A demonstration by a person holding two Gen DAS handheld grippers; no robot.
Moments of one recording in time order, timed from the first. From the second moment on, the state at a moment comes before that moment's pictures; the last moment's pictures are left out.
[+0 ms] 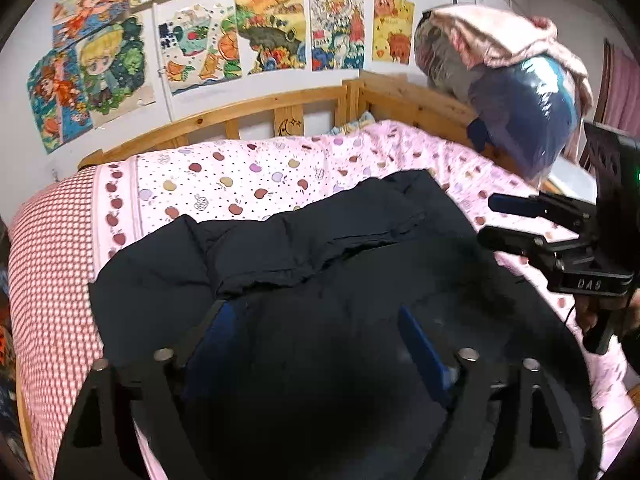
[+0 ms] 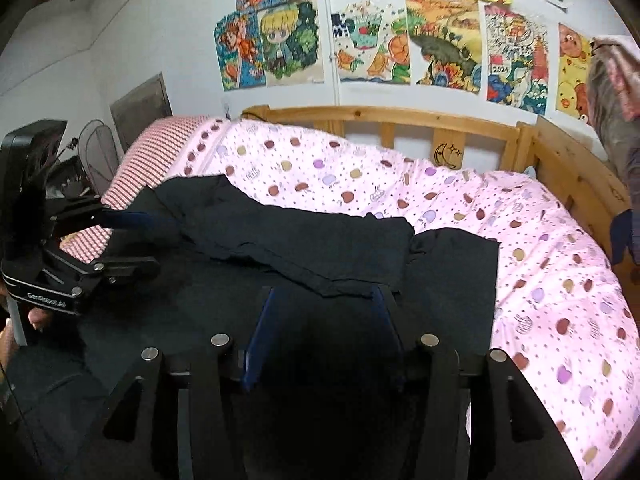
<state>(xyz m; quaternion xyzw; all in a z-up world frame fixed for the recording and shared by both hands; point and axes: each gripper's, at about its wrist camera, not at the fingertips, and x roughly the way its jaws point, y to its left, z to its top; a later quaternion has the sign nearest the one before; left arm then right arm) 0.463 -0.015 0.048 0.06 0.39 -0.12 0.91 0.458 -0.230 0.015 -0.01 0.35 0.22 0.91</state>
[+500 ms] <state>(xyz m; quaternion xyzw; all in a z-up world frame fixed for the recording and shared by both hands) 0.367 -0.004 0.096 0.01 0.36 -0.09 0.93 0.367 -0.256 0.070 0.02 0.32 0.22 0.92</state>
